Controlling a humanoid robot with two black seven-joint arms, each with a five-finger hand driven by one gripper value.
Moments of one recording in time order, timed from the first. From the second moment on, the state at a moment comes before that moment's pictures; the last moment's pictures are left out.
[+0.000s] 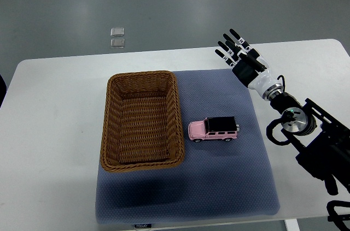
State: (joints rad) left arm 0.00 0.00 -0.09 -0.18 0.11 -0.13 -0.02; right arm 0.55 -0.10 1.05 0.81 -0.19 0.35 0.19
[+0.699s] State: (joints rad) left arm 0.00 0.00 -0.09 -0.18 0.11 -0.12 -0.02; right arm 0.85 -0.49 0.59 0.99 -0.68 0.36 0.14
